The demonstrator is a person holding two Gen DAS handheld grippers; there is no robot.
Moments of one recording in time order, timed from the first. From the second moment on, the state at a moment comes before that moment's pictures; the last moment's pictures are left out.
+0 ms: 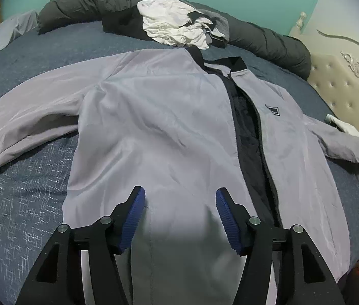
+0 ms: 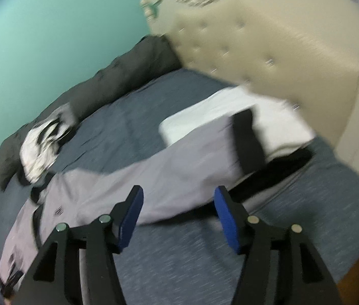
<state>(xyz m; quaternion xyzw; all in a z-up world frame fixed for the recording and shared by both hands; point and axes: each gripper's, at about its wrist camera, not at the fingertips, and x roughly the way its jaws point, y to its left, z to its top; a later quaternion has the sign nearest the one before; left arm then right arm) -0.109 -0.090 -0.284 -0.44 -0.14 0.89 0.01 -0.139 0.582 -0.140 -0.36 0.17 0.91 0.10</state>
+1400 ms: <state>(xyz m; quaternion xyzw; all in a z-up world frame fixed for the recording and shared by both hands) -0.085 -0.119 -0.268 -0.41 -0.18 0.89 0.02 -0.207 0.447 -0.067 -0.33 0.07 0.94 -0.06</state>
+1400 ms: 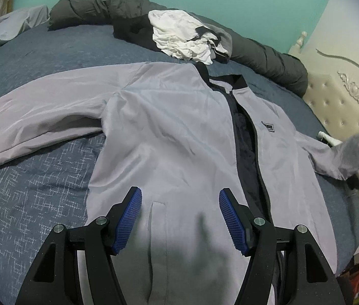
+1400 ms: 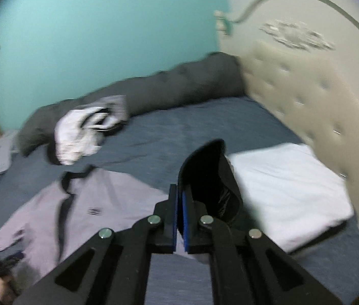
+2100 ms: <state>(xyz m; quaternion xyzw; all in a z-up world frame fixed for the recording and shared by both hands) -0.034 -0.158 -0.238 -0.38 -0.21 0.90 0.02 -0.175 0.091 -0.079 -0.36 0.04 0.85 -0.37</state>
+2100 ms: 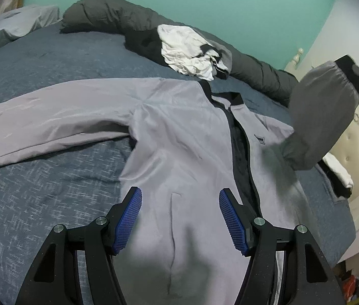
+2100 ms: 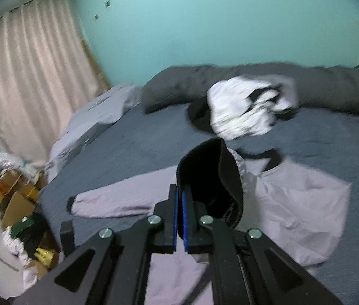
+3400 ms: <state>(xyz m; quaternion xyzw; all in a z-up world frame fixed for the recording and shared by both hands) -0.037 -0.150 -0.252 -0.40 -0.21 0.89 0.04 -0.173 0.138 -0.219 -0.46 -0.04 0.83 -0.30</state>
